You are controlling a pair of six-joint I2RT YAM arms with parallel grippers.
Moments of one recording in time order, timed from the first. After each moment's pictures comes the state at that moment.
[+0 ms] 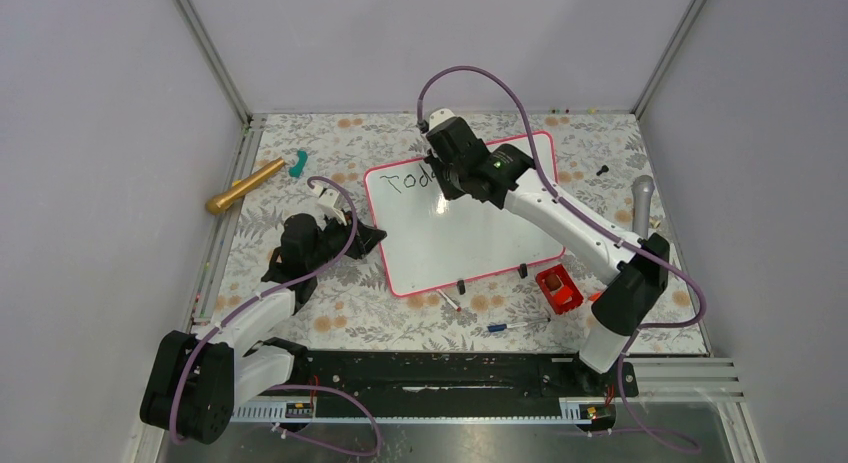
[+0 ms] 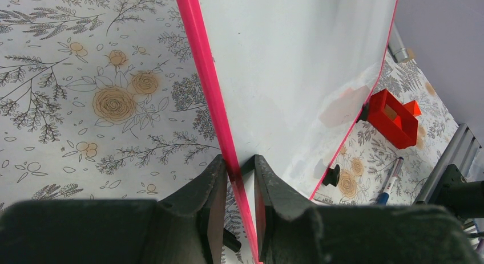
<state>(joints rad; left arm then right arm) -0.28 1.06 0.37 0.42 0.48 -0.37 0.80 1.73 1.75 -0.84 0.32 0.14</state>
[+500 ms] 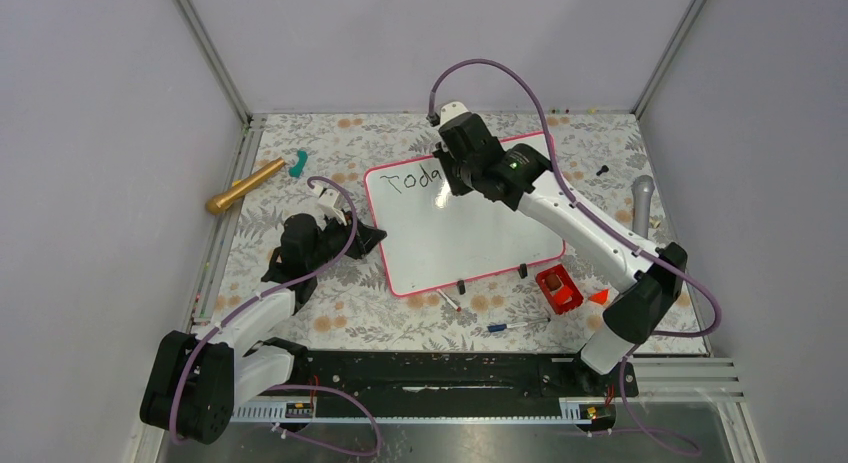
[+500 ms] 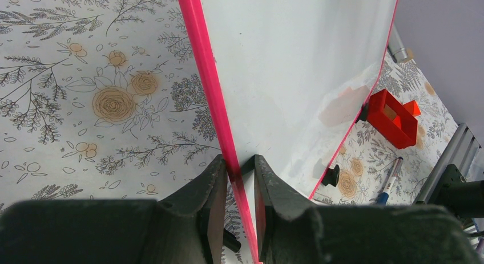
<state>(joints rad) -0.28 1.06 0.37 0.42 0.48 -0.37 0.79 1.66 1.73 -0.82 0.31 0.14</state>
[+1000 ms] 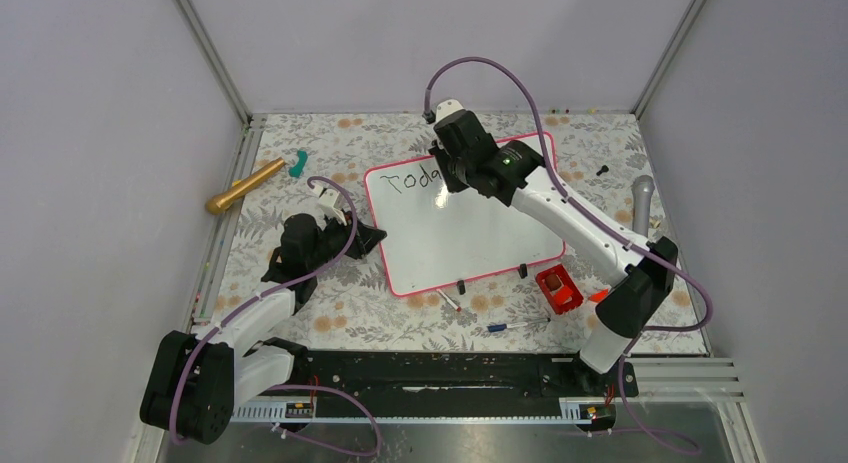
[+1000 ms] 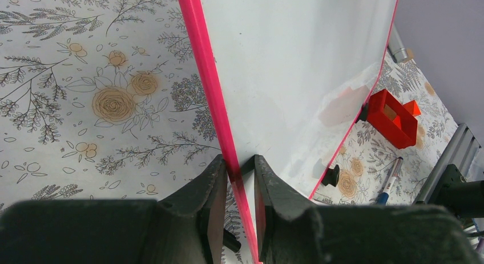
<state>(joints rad) -0.28 1.06 0.37 0.42 0.48 -0.37 0.78 1.69 1.76 -0.82 0.31 0.14</state>
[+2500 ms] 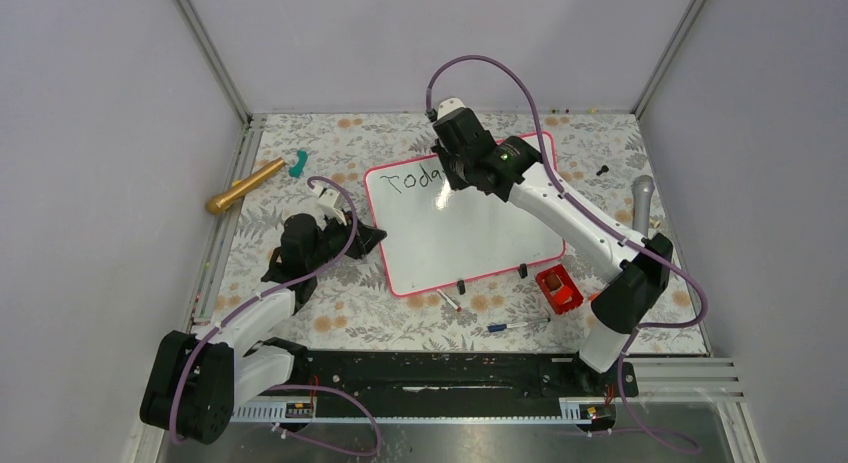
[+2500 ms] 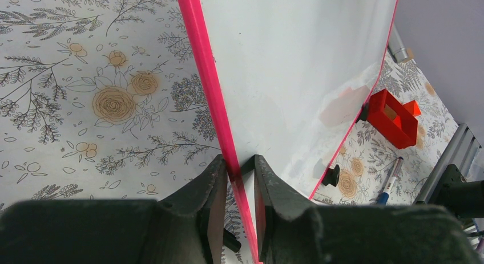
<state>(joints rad) -0.28 1.06 0.37 0.42 0.48 -0.37 0.77 1.73 1.79 -0.86 0.35 0.14</state>
